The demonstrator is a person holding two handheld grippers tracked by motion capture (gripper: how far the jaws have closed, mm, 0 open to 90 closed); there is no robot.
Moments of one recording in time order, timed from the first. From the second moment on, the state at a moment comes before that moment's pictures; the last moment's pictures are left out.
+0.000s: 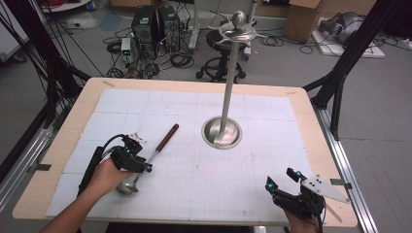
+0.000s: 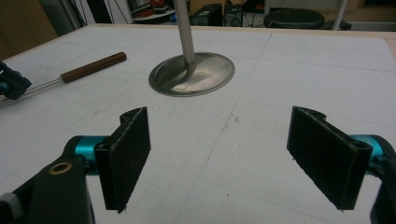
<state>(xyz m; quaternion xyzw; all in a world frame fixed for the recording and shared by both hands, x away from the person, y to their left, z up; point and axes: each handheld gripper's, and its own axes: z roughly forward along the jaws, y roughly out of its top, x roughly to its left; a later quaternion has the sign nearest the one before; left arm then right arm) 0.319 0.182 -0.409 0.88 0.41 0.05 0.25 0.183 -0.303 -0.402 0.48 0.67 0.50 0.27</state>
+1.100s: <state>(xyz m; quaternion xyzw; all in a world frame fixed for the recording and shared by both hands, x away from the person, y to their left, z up) 0.318 0.169 -0.413 0.86 0.47 0.06 0.20 0.181 -0.308 -0.401 0.49 0.66 0.50 0.27</state>
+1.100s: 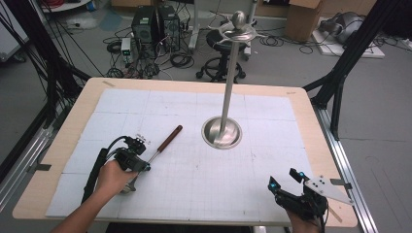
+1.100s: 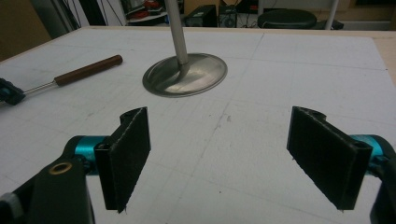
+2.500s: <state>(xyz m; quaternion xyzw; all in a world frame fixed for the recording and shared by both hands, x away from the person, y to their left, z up) 0.264 0.233 -0.378 0.75 0.43 0.14 0.48 0.183 -0.301 -0.398 0.47 0.66 0.52 0.26</state>
